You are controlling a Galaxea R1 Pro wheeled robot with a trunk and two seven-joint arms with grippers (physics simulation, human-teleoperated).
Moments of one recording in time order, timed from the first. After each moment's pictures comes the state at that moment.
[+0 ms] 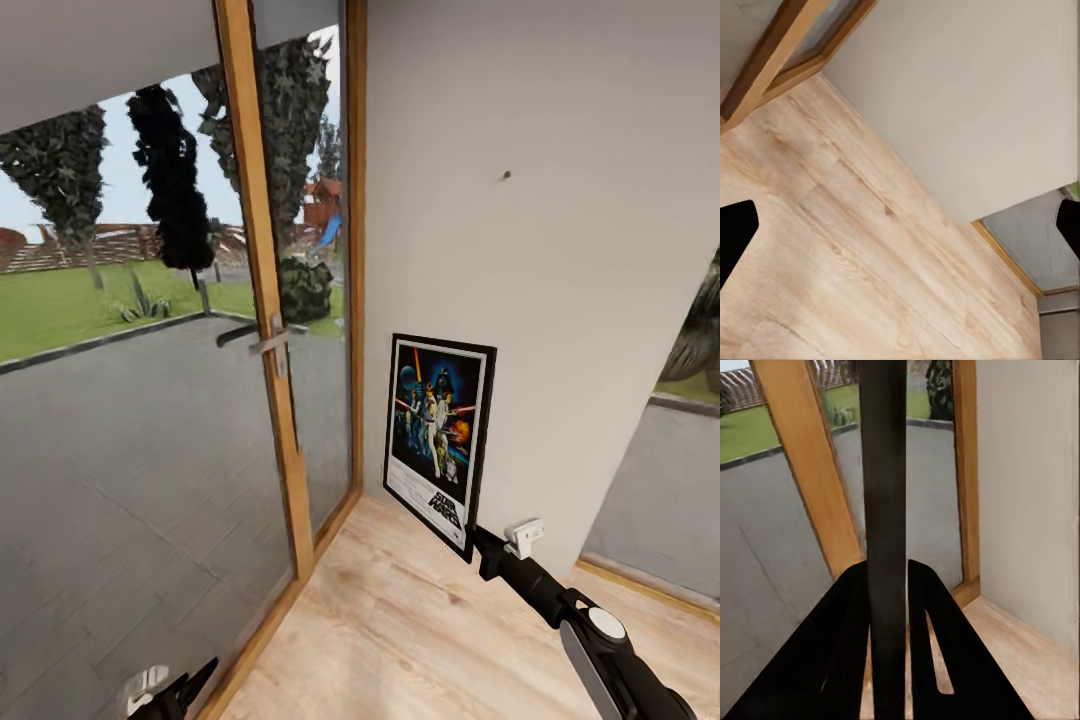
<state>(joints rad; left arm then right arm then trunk) -0.40 0.27 -1.02 -0.03 1.76 -0.26 -1.01 -0.29 -0.18 -0.01 -1.05 -0.25 -0.08 0.56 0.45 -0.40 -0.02</state>
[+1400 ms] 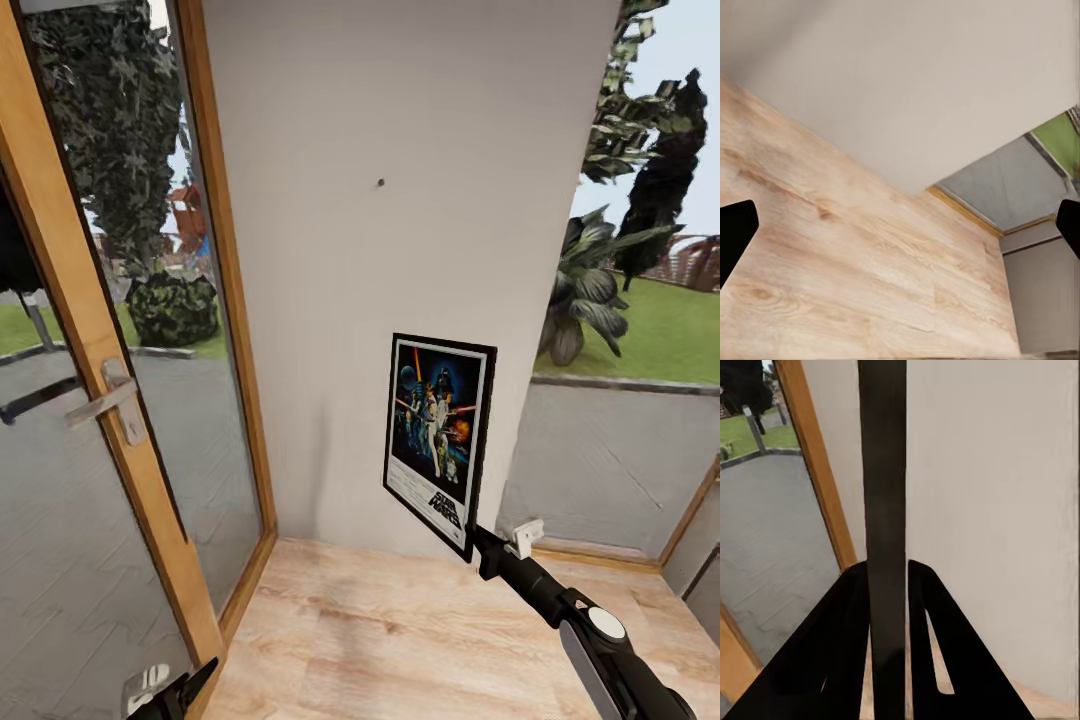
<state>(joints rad) -0.40 0.27 -1.02 -0.04 1.76 -0.26 -1.01 -0.30 -0.18 -0.01 -1.05 -0.25 -0.08 0.56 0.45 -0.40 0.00</state>
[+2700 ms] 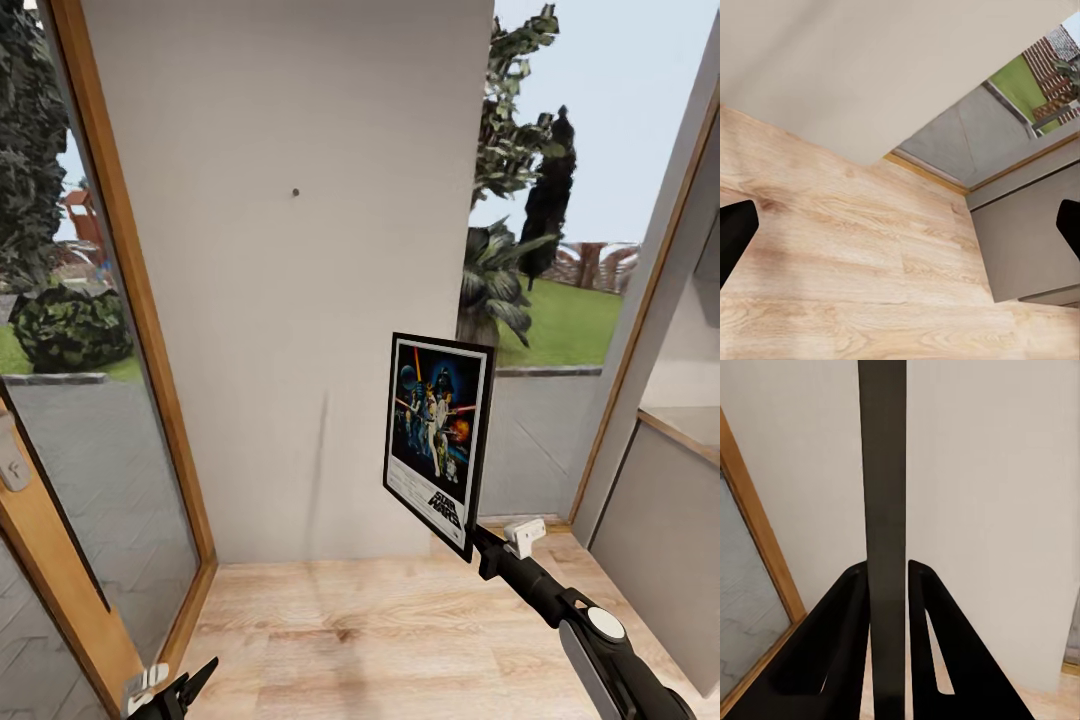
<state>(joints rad) -0.40 0.27 -1.02 -0.04 1.76 -0.26 -1.01 -0.30 -0.18 -0.01 -1.05 -0.25 -0.09 0.56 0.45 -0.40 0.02</state>
